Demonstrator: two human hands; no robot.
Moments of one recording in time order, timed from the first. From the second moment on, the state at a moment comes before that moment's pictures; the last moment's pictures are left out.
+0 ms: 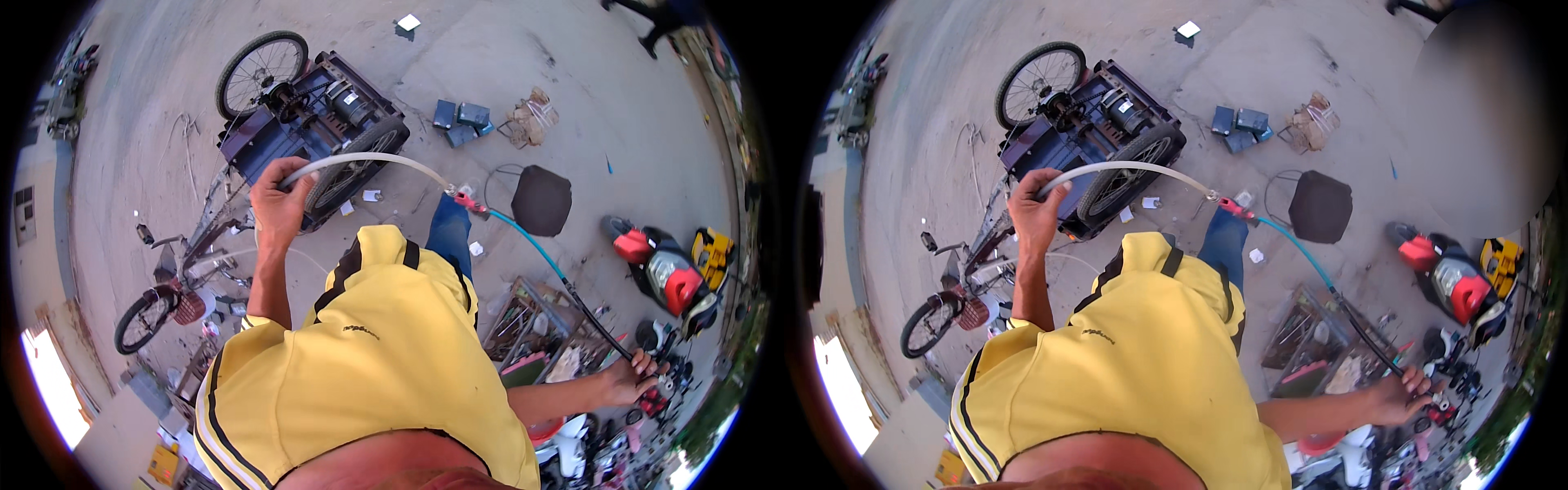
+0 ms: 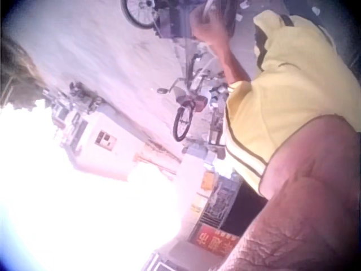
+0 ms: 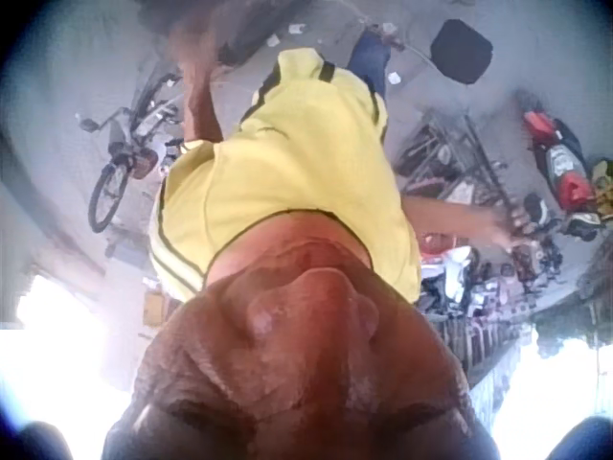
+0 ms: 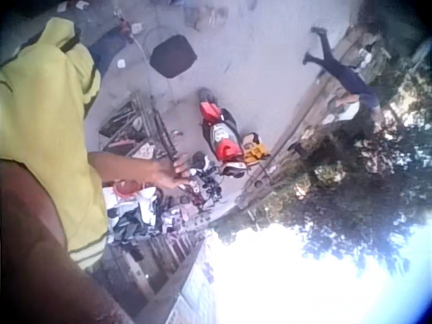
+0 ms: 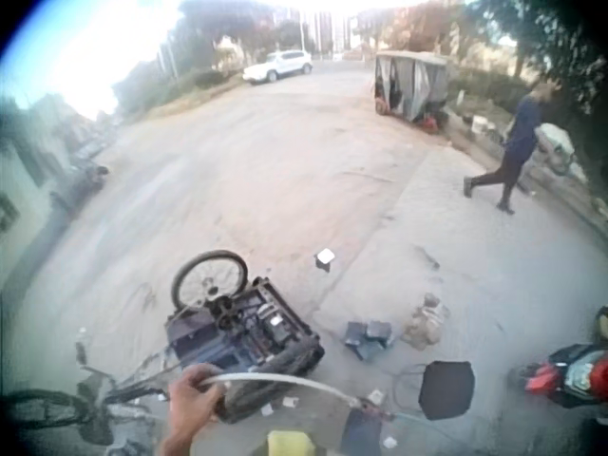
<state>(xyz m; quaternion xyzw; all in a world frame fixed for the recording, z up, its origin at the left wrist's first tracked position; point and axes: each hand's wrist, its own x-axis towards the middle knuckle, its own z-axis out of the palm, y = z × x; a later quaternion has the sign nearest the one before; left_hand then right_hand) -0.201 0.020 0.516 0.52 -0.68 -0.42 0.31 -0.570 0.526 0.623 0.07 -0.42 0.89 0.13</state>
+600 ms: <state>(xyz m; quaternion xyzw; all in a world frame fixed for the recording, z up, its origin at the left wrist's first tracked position) -0.386 -0.014 0.507 0.62 -0.72 -0.06 0.30 -0.972 0.142 0.630 0.29 -0.34 0.87 -0.22</state>
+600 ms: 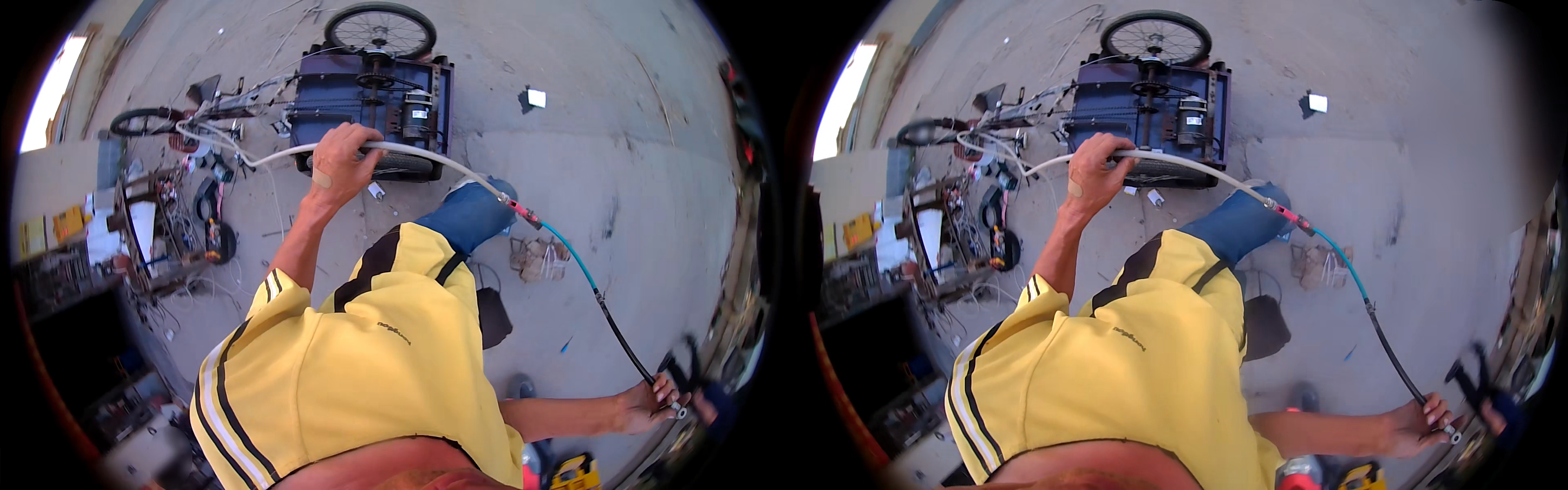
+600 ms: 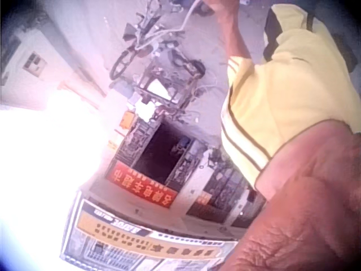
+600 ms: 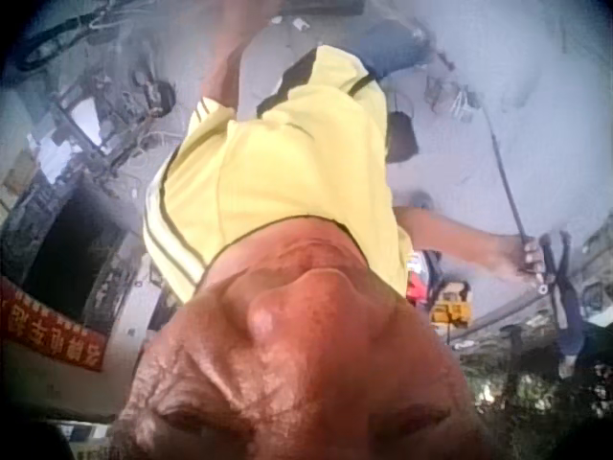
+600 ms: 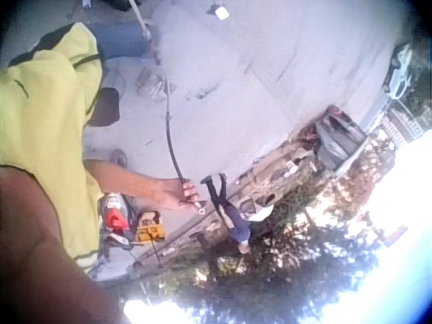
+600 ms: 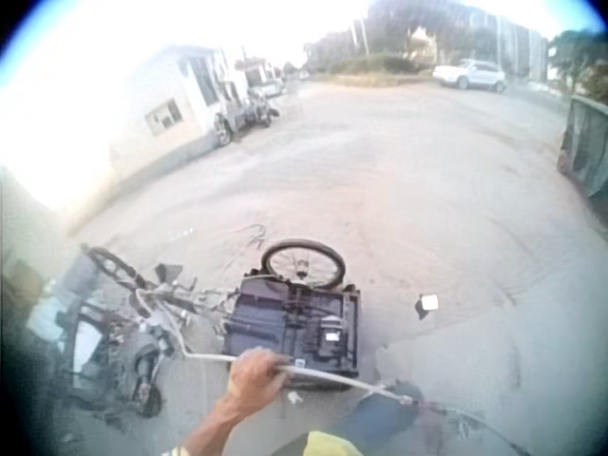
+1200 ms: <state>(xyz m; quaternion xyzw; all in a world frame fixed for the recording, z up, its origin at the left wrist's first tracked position) -0.401 -0.336 0.319 0.73 -0.64 -0.11 0.21 -1.026 -0.260 0.608 0.33 -0.41 0.78 -0.34</state>
